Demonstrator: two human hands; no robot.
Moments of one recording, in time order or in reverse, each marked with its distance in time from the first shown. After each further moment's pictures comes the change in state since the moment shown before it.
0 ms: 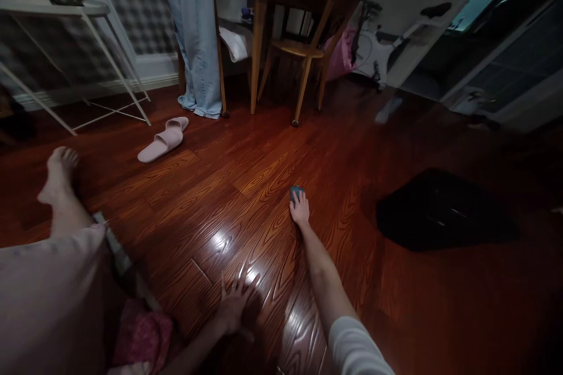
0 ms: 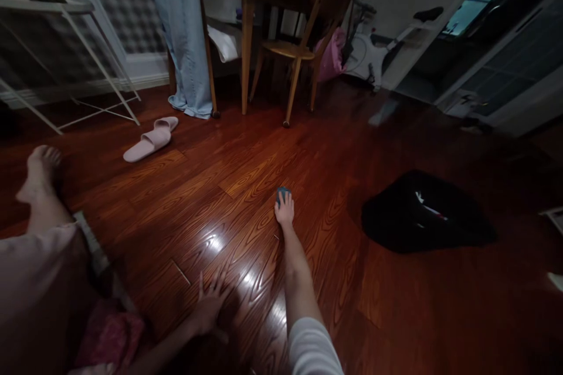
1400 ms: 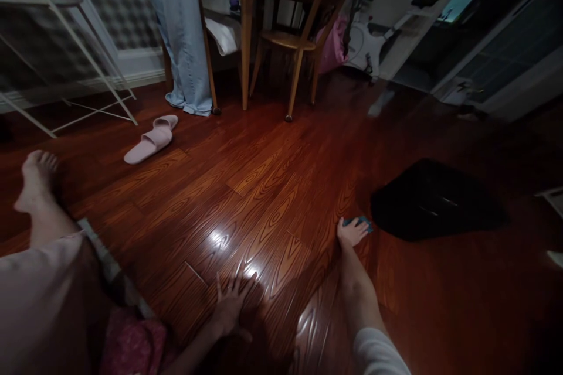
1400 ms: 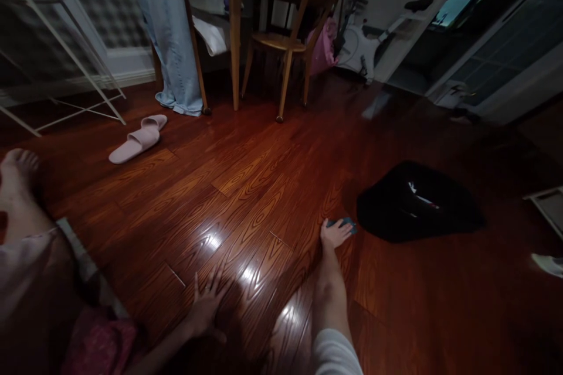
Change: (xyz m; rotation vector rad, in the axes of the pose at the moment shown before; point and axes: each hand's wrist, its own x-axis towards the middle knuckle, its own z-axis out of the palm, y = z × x) left_hand 0.000 -0.003 0.003 0.034 -0.009 0.016; right_hand -0.077 0.171 -0.074 -0.101 0.219 0.721
